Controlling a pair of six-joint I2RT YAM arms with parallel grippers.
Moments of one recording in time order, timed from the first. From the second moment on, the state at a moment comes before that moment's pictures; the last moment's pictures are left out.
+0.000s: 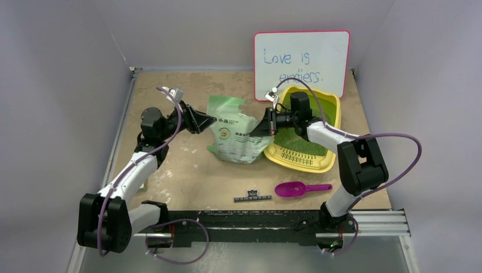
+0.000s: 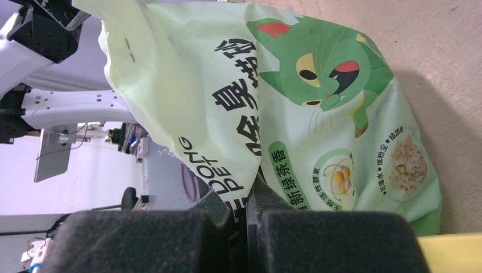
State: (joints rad) left arm -0.16 1.12 0.64 0.45 0.74 -0.54; right arm 0.33 1.66 0.97 0.16 -1.09 0.53
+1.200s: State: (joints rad) left arm -0.14 1.21 0.64 0.41 0.68 -0.64; right arm 0.23 1.42 0.83 0.13 -1.04 0.36
